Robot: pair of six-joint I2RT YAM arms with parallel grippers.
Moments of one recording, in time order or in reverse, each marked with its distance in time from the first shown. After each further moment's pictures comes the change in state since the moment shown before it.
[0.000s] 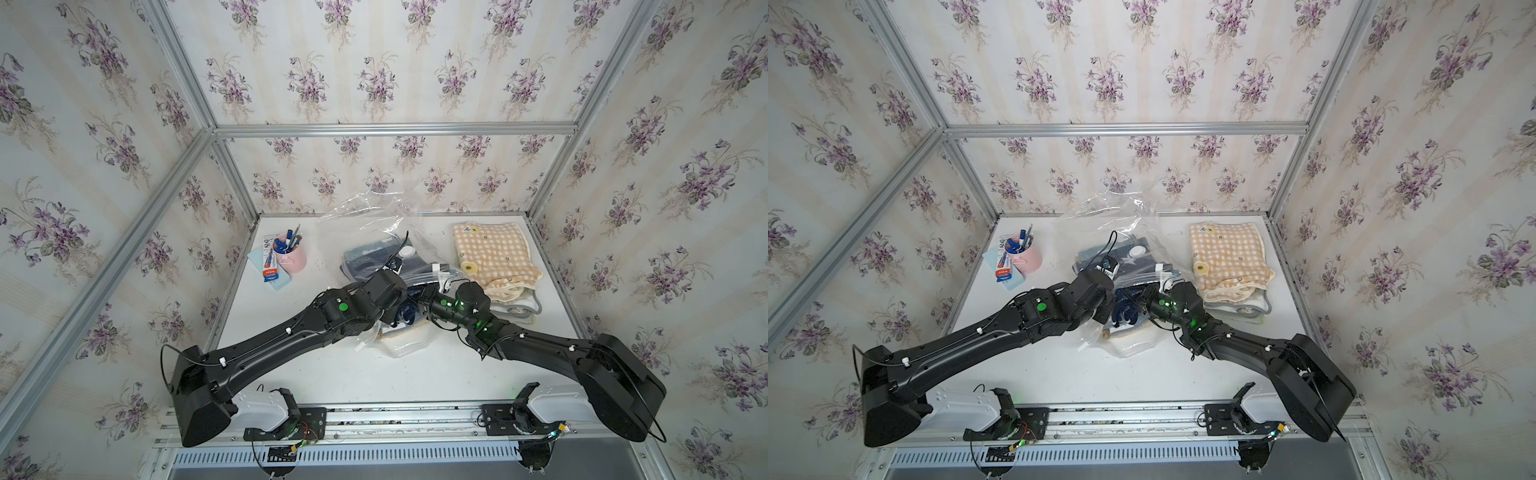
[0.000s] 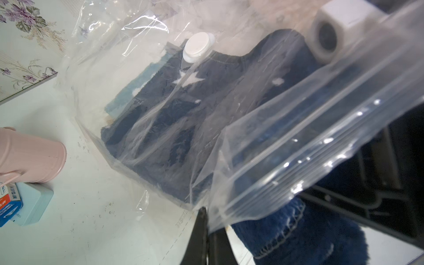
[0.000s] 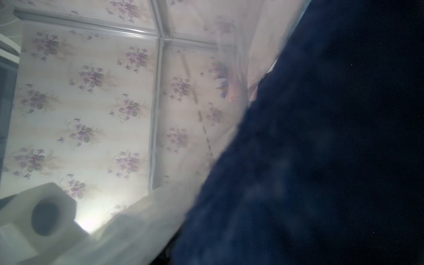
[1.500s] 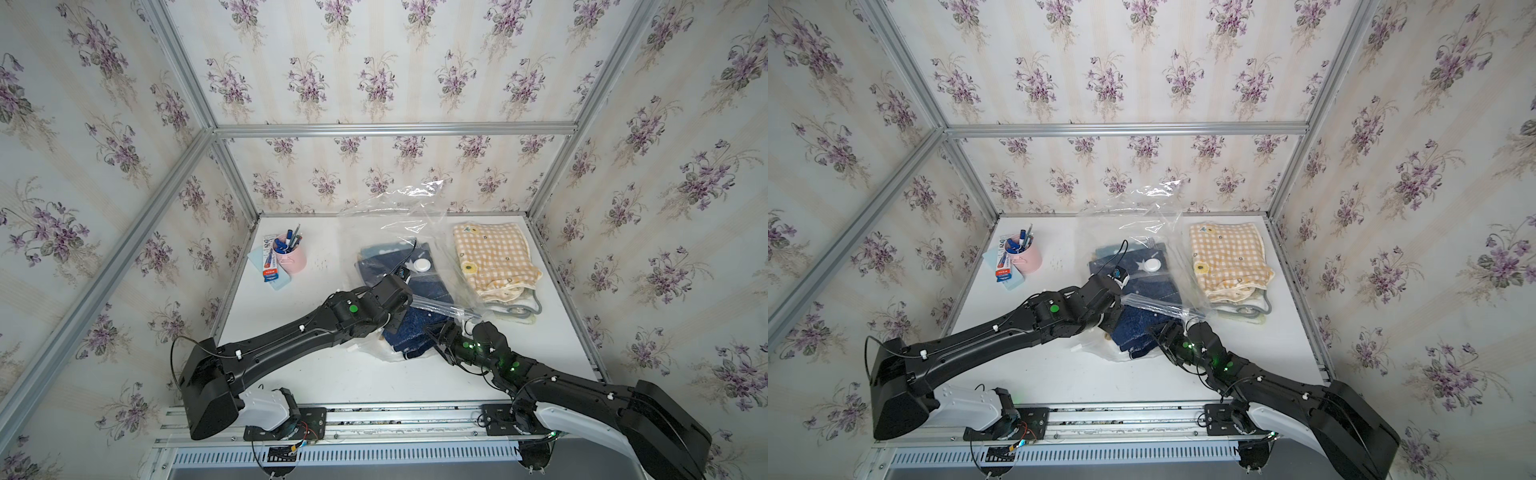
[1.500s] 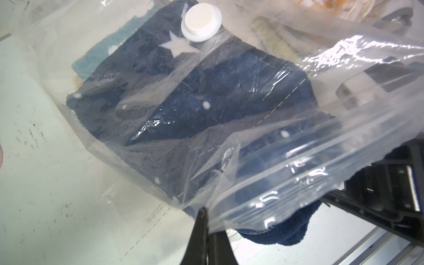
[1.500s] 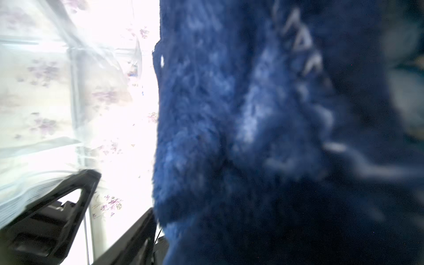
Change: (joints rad) left arm -0.014 0.043 -0.040 0.024 0.137 -0.018; right arm 0.078 -0.326 -0.370 -0.259 0.178 0.056
